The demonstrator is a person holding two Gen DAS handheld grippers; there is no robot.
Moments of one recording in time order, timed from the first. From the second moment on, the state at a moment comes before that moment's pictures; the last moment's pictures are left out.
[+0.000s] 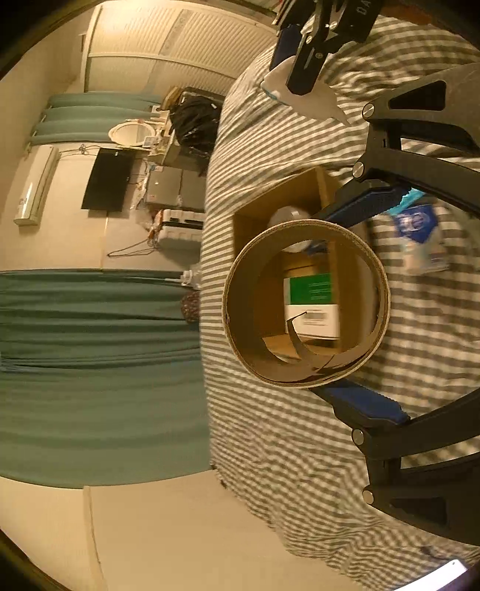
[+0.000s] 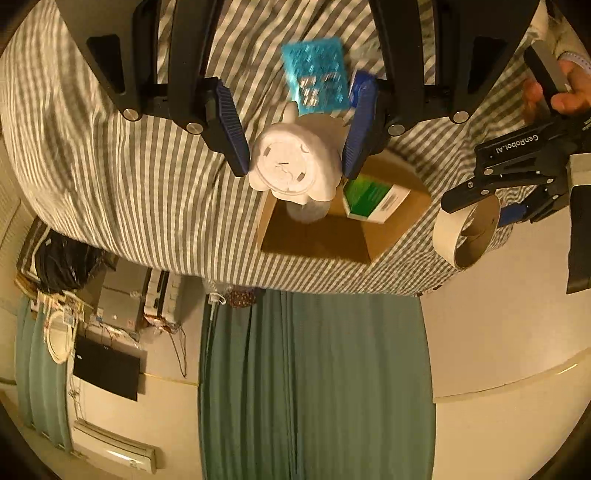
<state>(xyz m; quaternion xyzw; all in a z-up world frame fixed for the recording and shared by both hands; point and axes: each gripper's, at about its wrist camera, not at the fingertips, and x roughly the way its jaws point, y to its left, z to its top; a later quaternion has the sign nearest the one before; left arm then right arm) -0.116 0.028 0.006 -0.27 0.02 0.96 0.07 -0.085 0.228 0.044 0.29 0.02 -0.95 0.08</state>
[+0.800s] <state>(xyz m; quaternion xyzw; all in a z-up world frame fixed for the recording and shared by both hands) -0.279 0.039 -0.056 -0.32 0.04 0.94 0.08 -0.298 0.187 0.015 0.32 0.03 -0.94 0.12</state>
